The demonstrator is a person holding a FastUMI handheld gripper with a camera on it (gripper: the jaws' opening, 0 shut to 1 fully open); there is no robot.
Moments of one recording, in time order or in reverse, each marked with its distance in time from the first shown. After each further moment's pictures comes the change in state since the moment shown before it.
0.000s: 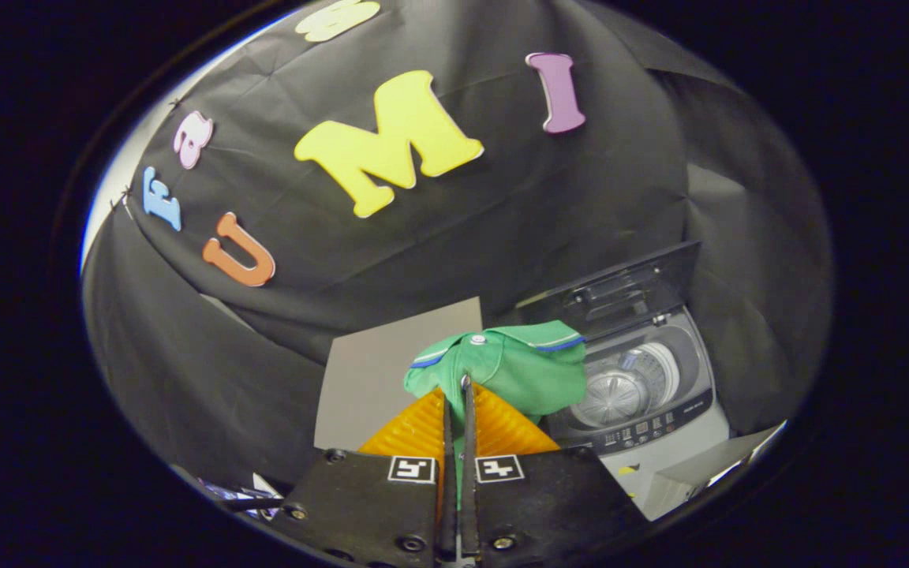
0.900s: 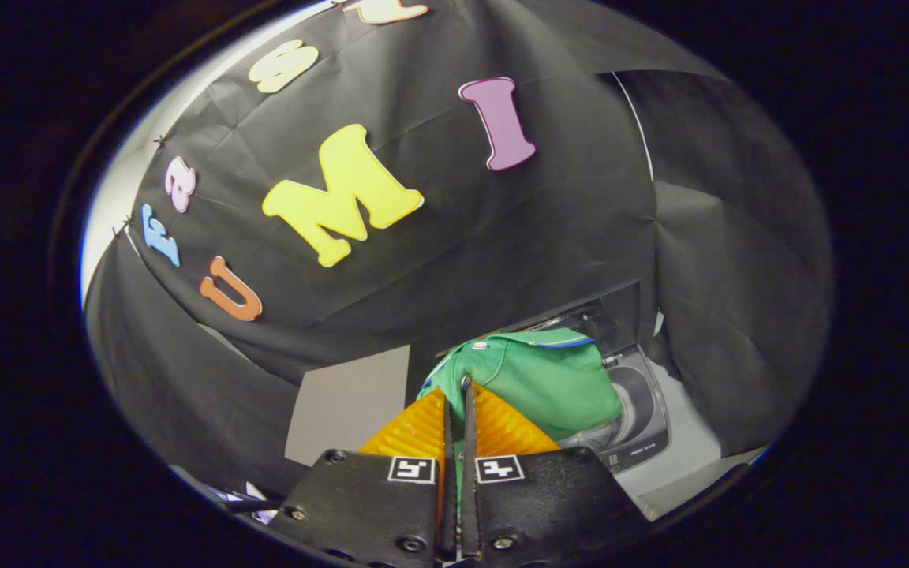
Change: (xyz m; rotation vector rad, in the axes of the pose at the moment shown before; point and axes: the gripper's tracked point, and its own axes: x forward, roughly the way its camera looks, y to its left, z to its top) arm -0.013 -0.134 0.064 0.004 -0.089 0.033
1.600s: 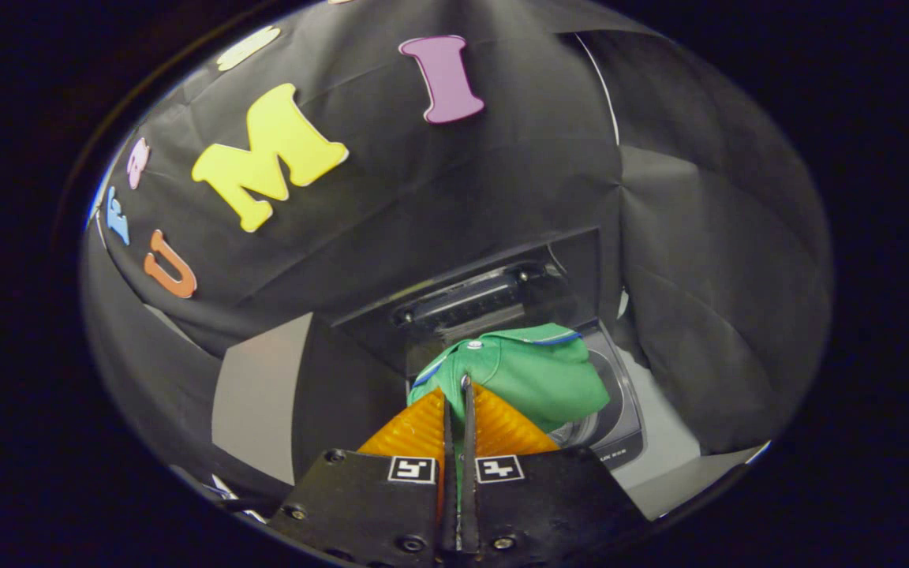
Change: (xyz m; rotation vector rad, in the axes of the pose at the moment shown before) arm 0.088 -0.109 -0.053 0.004 0.071 -0.165
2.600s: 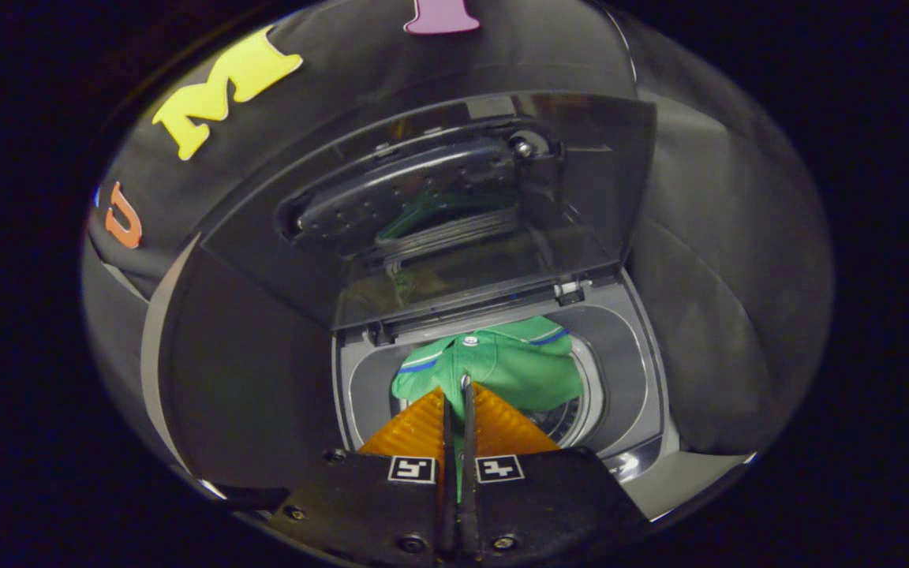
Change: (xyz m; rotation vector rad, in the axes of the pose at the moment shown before) arm 0.136 -0.043 -0.061 -0.076 0.199 -0.123
